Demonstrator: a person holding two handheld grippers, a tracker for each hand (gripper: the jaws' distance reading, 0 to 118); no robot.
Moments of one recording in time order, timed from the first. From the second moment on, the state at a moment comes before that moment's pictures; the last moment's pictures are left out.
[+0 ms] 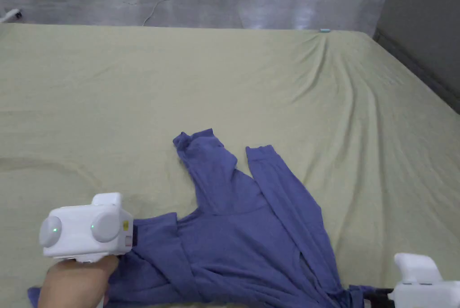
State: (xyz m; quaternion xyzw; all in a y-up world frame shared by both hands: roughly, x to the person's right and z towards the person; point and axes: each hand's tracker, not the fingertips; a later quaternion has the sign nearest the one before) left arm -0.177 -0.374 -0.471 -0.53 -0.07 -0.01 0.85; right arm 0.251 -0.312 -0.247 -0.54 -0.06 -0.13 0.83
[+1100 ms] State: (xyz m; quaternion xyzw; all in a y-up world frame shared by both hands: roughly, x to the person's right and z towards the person) left arm -0.264 0.022 -0.509 -0.16 -0.10 0.22 0.96; right arm 0.276 0.052 -0.407 -0.25 0.01 -0.14 0.96
